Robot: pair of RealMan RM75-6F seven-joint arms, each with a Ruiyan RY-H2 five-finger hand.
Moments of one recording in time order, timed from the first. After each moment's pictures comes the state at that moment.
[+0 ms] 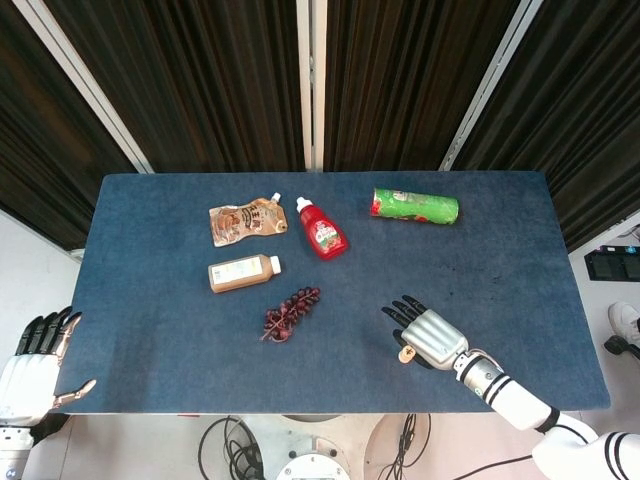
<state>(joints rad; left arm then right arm) -0.01 -1.17 0.04 -1.54 1.60 1.55 -0.01 0.63 -1.25 -0.06 -1.67 -1.50 0.86 -0.33</state>
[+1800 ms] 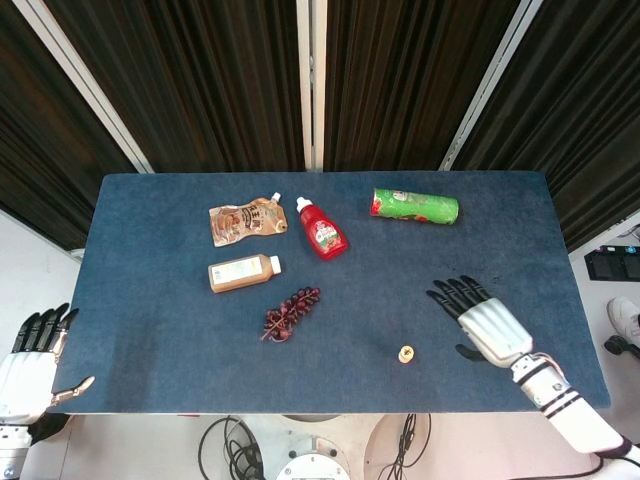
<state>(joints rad) -0.01 -1.16 0.03 -1.55 1.60 1.56 -0.01 0.48 -1.02 -0.09 -1.77 -1.57 1.15 -0.12</state>
